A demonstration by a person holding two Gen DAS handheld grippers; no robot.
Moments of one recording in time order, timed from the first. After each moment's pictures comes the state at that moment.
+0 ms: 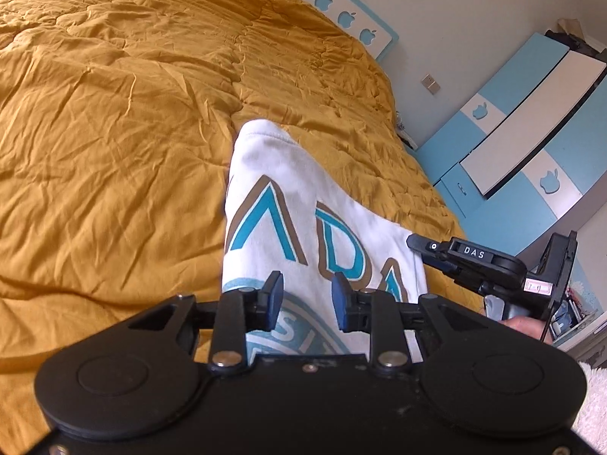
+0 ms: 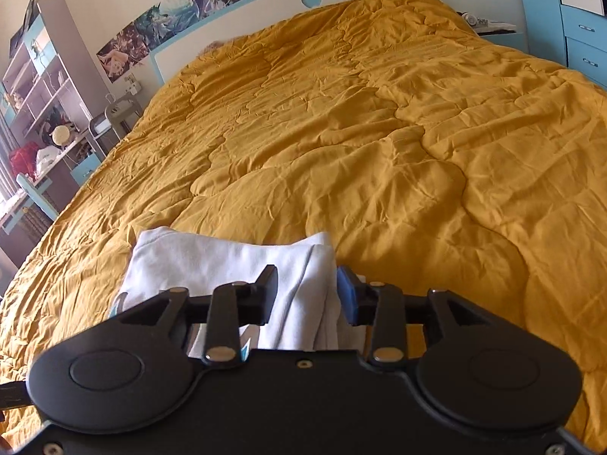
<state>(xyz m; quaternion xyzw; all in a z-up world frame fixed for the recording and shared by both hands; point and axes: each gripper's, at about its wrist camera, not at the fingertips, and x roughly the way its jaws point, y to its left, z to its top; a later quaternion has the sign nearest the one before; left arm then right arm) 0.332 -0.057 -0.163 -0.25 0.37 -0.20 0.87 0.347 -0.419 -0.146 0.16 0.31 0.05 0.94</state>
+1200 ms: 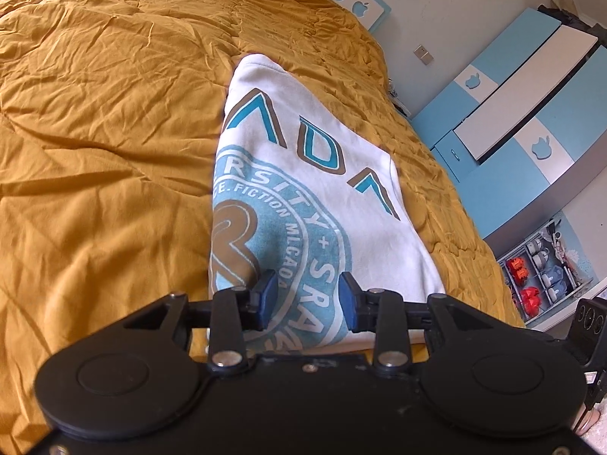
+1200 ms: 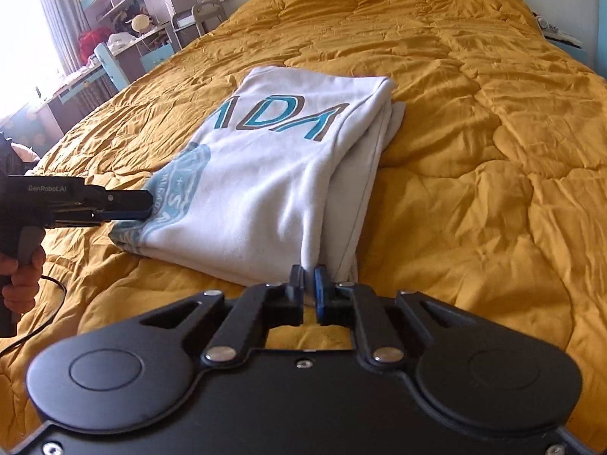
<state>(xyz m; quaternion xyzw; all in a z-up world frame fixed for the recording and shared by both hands) 0.230 -0.065 -0.180 -0.24 0.39 -0.22 0.86 0.150 -0.403 -0.163 0.03 0.37 0.16 0.92</state>
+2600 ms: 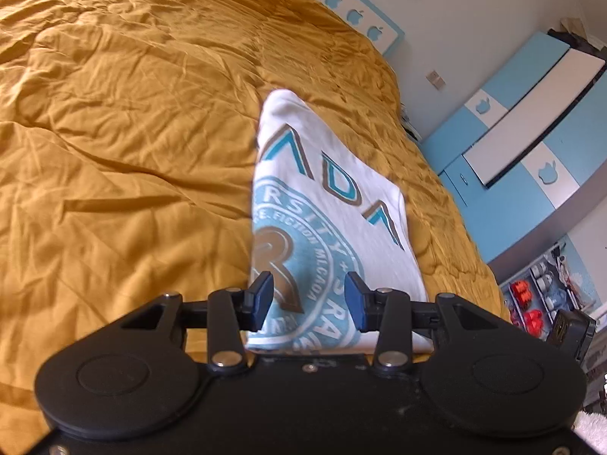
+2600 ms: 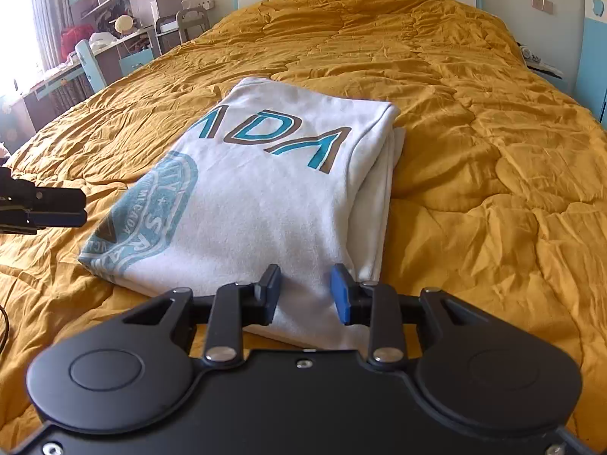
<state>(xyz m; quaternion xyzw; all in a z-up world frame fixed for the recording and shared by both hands) 0.208 -0.023 -0.158 -0.26 0.37 -0.18 0.88 0.166 -0.371 -0.169 0.01 0.34 0.11 0.93</state>
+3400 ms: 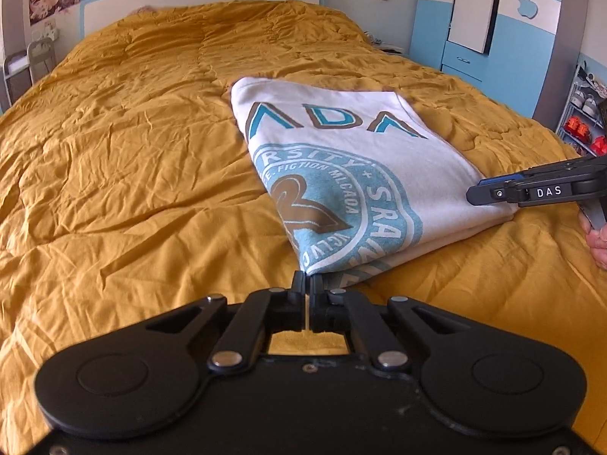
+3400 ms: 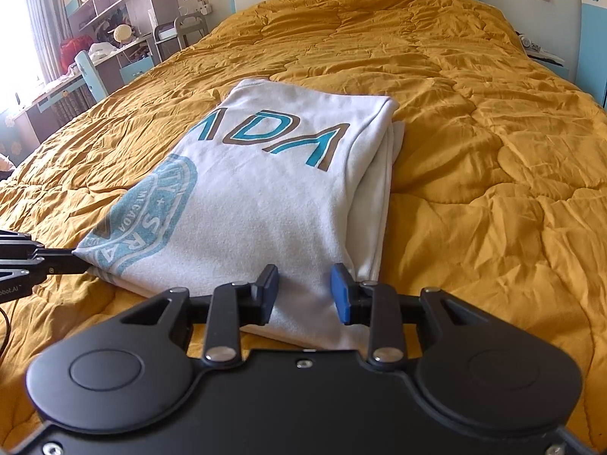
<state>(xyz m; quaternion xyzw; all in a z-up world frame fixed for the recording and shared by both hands) 0.181 -0.063 -0.176 0.04 0.37 -0.20 0.91 0.166 -0.376 -0.173 0.02 0.34 0.12 0.93</state>
